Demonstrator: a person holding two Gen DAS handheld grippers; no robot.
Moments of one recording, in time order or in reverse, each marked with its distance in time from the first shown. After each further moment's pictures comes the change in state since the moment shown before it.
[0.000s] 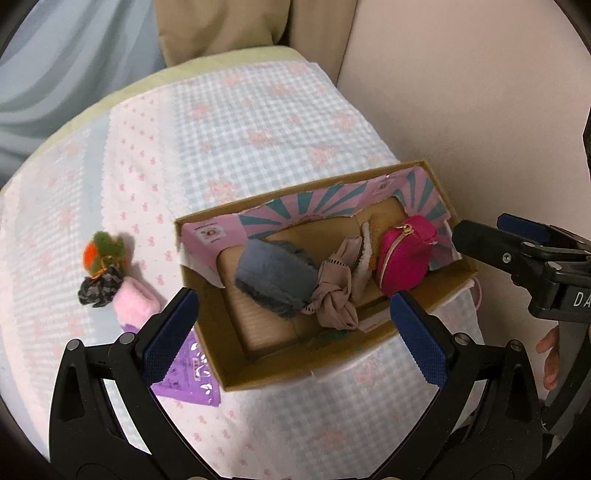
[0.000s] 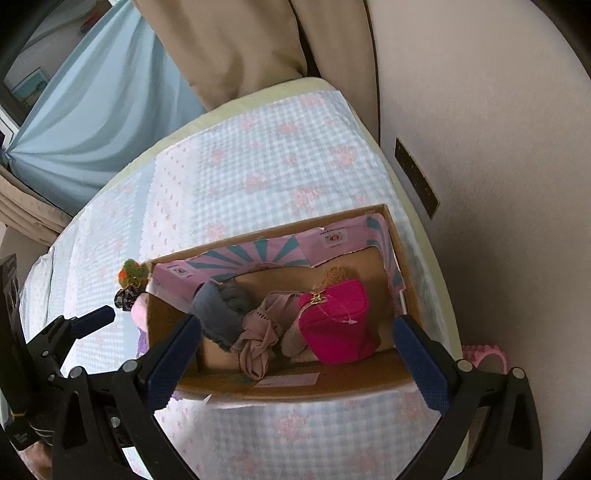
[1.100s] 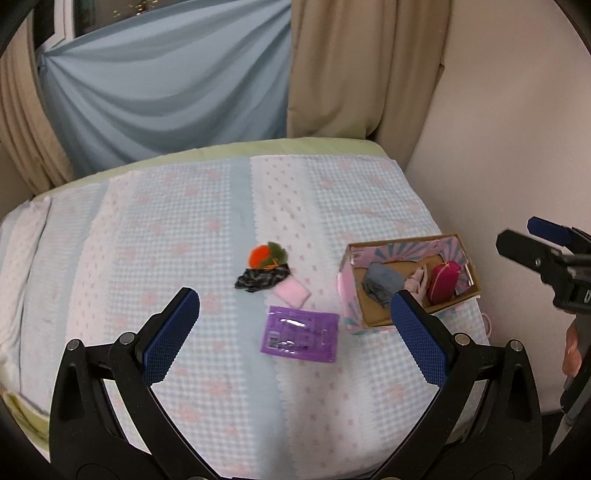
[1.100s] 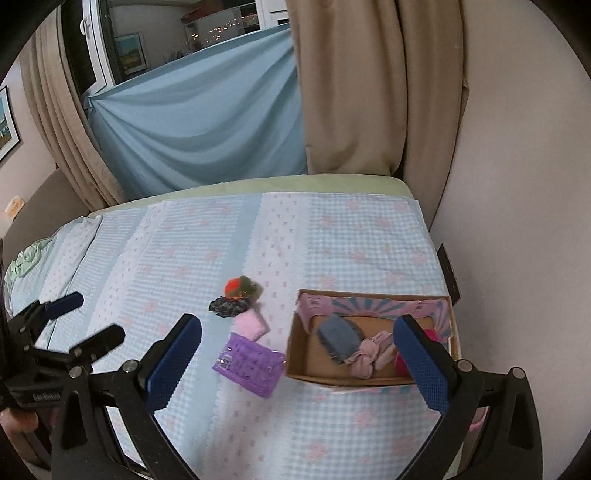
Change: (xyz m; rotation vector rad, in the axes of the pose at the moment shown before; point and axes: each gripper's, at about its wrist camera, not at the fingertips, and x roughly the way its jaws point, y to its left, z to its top) left arm -0.246 0.162 -0.104 -0.169 -0.285 0.148; right arm -0.163 0.213 -0.052 -0.303 -0.244 0.015
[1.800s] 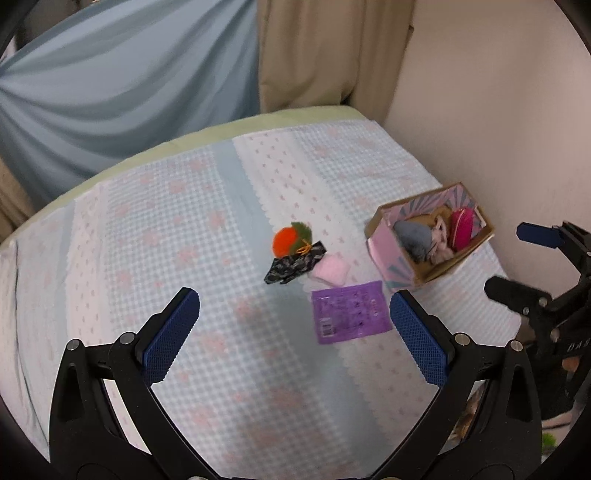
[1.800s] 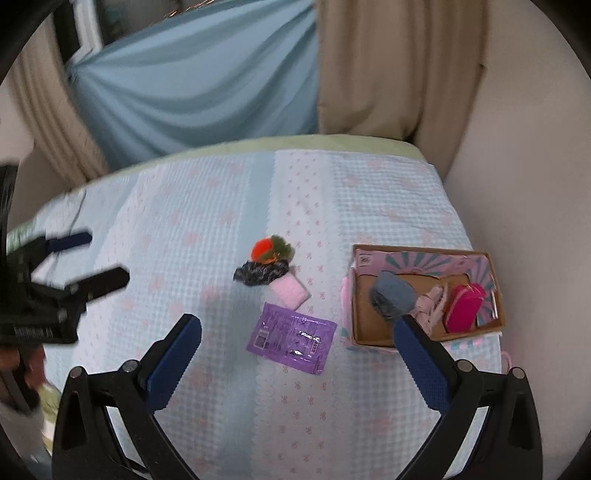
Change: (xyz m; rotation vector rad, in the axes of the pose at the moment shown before) left arm 0.072 0.123 0.007 0.212 0.100 -0.162; right arm 0.069 0.124 -0.033 0.025 0.120 -0.093
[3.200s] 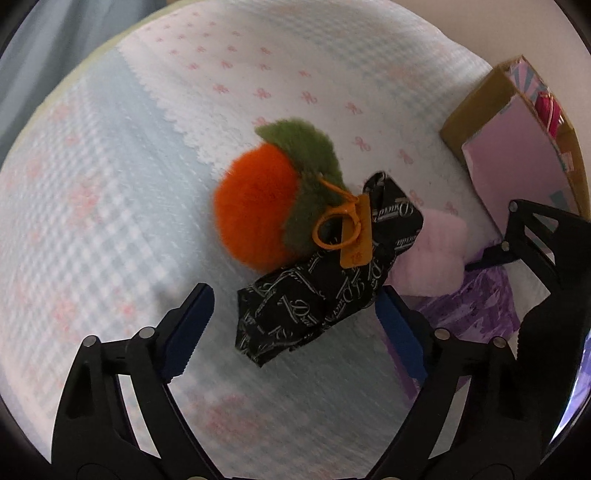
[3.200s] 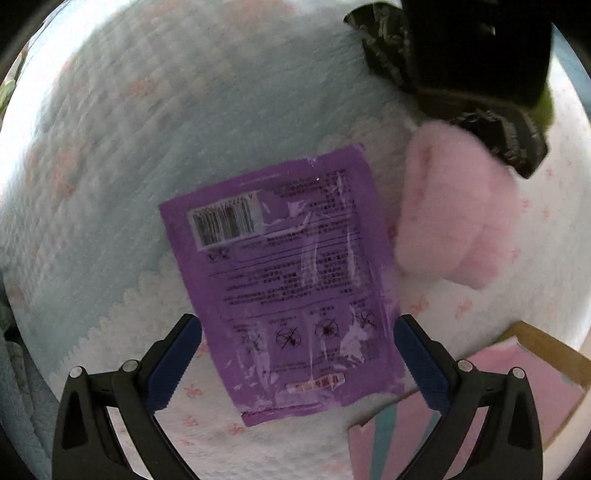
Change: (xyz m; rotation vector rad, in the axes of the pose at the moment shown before) left arm 0.347 0.009 -0.002 0.276 0.338 -0.137; right arm 0.347 0.058 -0.085 -0.989 0.678 0.143
